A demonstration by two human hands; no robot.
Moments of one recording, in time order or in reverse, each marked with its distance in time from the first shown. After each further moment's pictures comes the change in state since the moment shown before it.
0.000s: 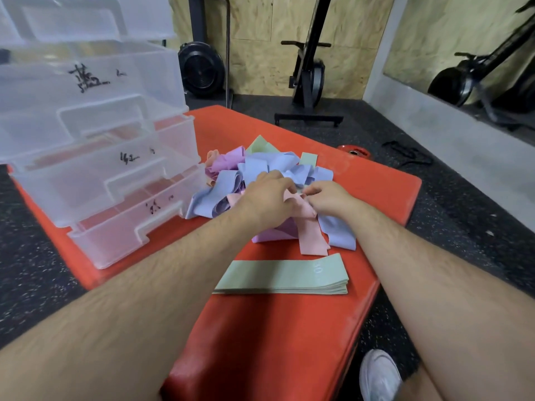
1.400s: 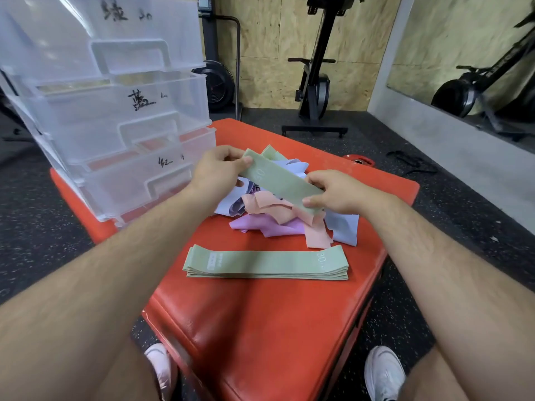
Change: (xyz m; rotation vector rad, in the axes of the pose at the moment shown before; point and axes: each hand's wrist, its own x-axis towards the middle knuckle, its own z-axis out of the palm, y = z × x) left_hand -0.064 -0.021 -0.110 -0.871 0.326 -0.364; right_hand -0.088 -0.056 -0.048 -0.172 -0.102 -0.362
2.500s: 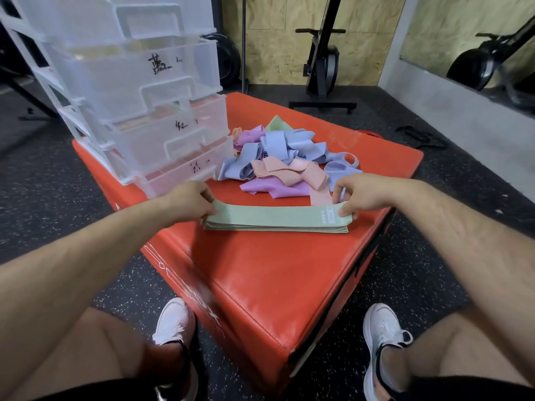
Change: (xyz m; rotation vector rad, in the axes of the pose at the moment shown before) left_hand -0.072 -0.081 -0.077 0.744 -0.221 -0.223; right_hand -0.067 0.033 0.017 -0.159 -0.335 0.212
